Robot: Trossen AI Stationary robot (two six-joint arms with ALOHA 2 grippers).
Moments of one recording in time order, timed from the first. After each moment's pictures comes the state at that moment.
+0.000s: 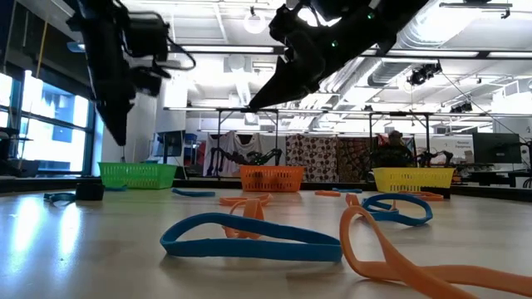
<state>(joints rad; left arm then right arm) 0.45 1.16 0.78 -0.94 -0.13 -0.08 0.01 1.71 1.05 0.08 0.10 -0.09</state>
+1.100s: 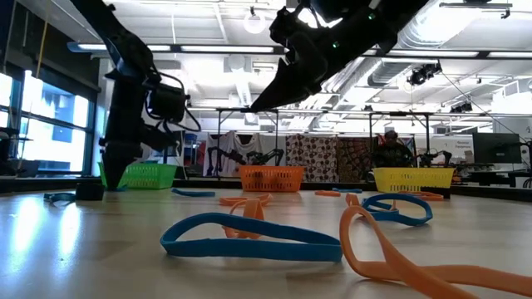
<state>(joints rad) 0.65 1.57 0.78 -0.83 -0.21 0.04 0.01 1.71 1.05 0.06 0.10 -0.08</state>
